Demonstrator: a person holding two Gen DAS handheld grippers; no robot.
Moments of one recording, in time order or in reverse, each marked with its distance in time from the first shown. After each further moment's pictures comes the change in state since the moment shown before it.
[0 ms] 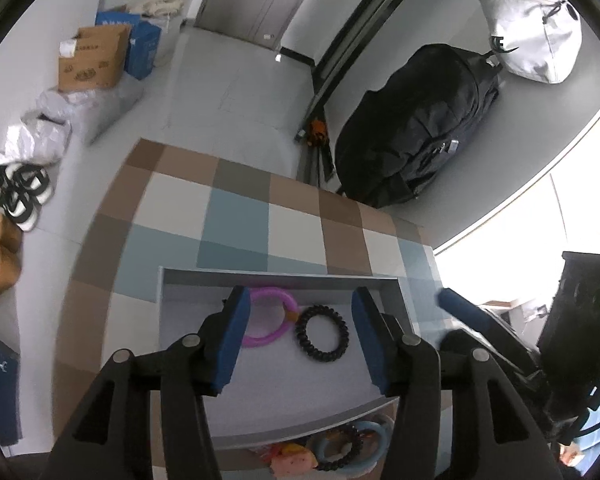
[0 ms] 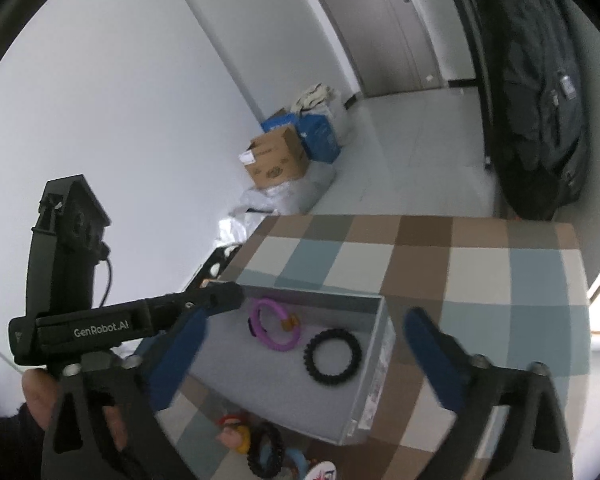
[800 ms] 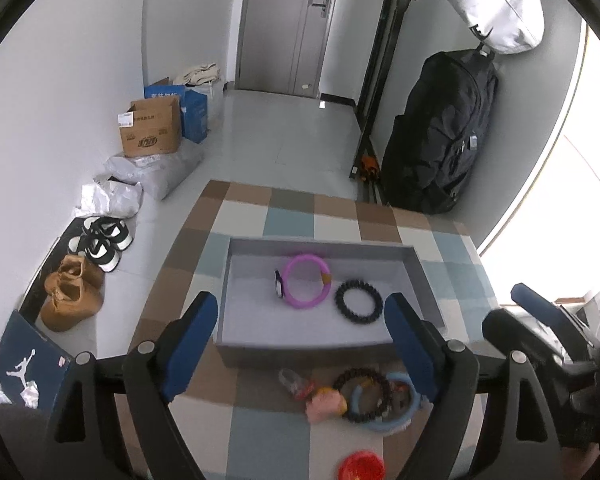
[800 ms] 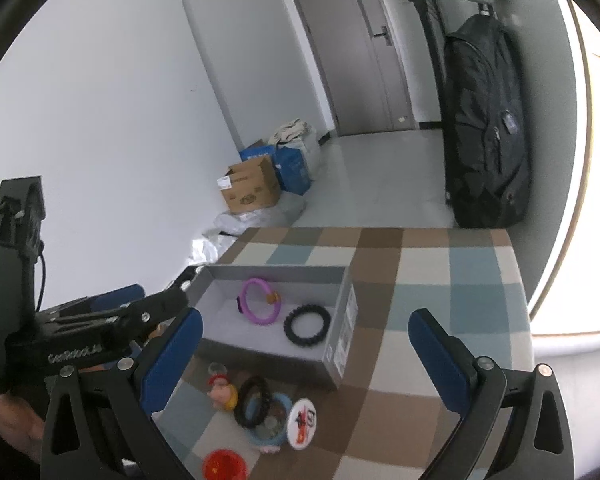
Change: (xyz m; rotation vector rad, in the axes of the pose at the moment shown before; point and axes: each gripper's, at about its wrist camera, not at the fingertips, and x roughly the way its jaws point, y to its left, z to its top) left arm -0.048 -0.035 -0.061 0.120 -0.177 0.287; right arm -0.063 0.019 -0.045 -0.060 -0.130 -0.139
